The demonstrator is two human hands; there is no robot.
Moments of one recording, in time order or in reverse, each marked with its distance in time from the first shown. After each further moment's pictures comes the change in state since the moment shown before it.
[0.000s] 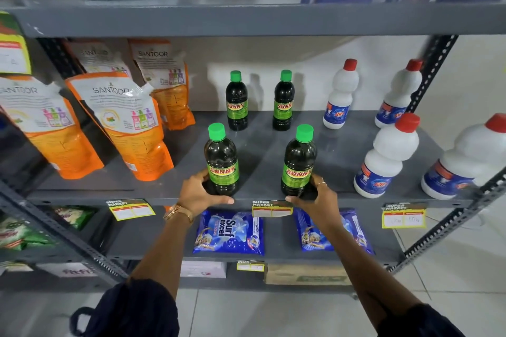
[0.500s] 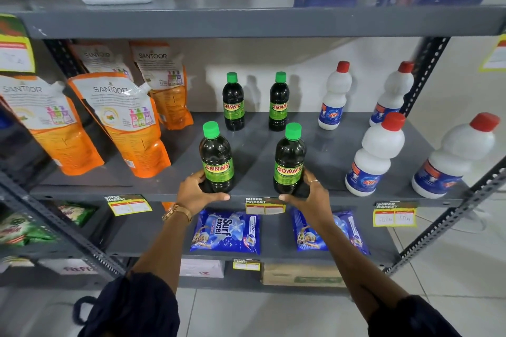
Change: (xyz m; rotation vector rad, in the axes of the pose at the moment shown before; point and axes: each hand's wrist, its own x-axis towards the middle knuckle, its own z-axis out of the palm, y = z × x) left_hand -0.013 0.009 0.010 -0.038 0.047 -0.035; right_hand 0.003 0.006 -0.004 0.035 -0.043 -0.015
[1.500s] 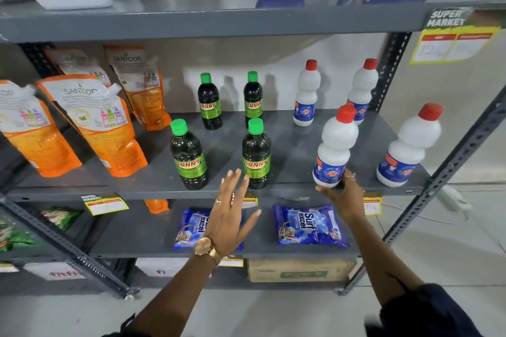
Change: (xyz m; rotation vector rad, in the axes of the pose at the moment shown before) left_hand -0.083 0.052 0.122 0.432 0.155 0.702; right_hand -0.013 0.059 -0.122 0.024 0.187 0.112
